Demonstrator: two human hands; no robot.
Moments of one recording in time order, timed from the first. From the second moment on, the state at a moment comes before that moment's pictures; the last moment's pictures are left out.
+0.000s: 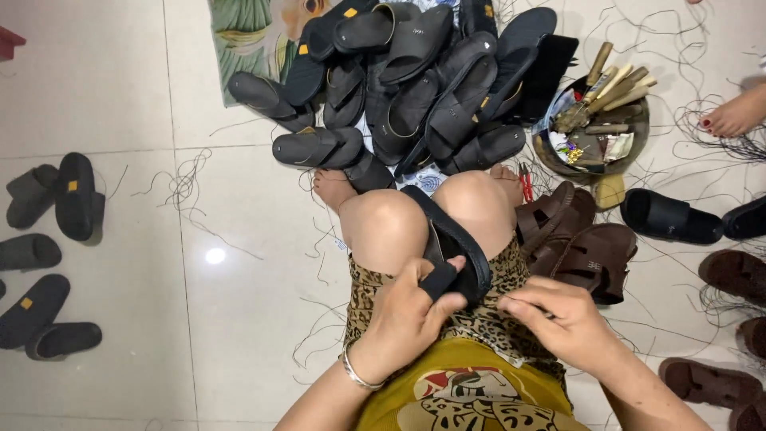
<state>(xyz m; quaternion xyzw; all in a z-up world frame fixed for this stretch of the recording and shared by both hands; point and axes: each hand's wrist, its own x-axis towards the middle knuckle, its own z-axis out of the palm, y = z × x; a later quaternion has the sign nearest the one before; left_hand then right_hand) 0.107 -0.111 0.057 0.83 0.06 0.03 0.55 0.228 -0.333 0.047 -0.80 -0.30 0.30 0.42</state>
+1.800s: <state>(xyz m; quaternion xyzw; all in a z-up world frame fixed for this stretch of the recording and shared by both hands) 0.132 -0.116 0.025 0.89 -0.04 0.16 0.42 0.264 -0.293 0.099 -0.82 -0.51 0.24 0.05</state>
